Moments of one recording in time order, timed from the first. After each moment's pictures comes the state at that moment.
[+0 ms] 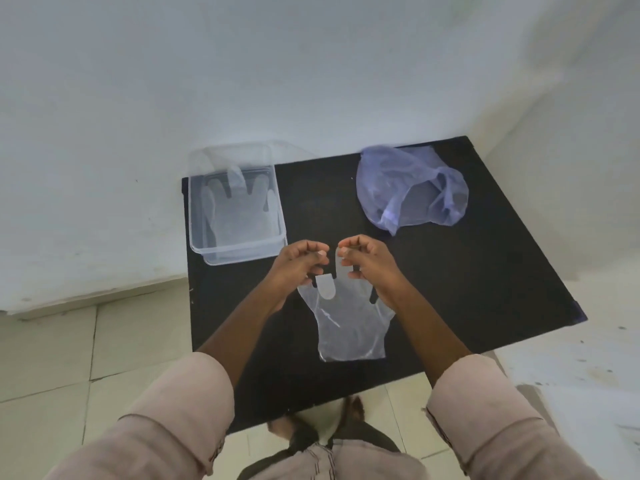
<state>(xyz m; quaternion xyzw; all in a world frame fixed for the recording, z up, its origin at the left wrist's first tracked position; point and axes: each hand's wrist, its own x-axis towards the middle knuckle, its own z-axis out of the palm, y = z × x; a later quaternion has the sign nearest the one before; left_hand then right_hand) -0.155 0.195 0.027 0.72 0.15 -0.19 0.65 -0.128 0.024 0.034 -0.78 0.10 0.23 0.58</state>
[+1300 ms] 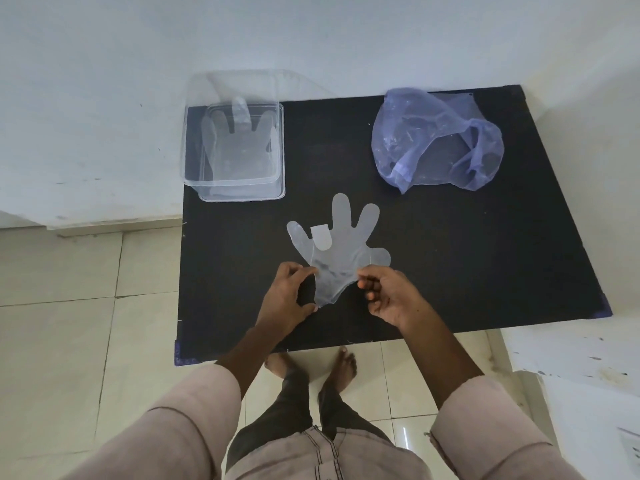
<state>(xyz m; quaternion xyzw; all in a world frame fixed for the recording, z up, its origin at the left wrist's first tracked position) -0.268 0.143 -0.072 0.90 0.12 -0.16 0.38 -0.188 -0.049 -0.024 -0.59 0.34 0.41 0.61</state>
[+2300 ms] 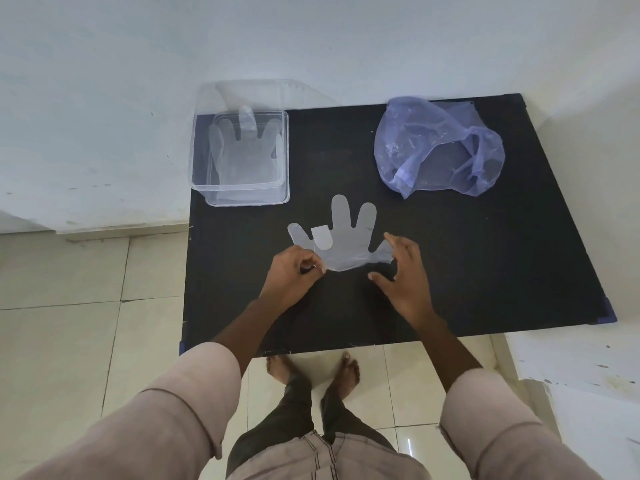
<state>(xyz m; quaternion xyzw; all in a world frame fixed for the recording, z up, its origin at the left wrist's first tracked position) -0.227 0.149 -0.041 0.89 0.11 -0.08 0.44 -0.177 -0.078 -0.065 -0.93 -0.06 0.11 0.34</state>
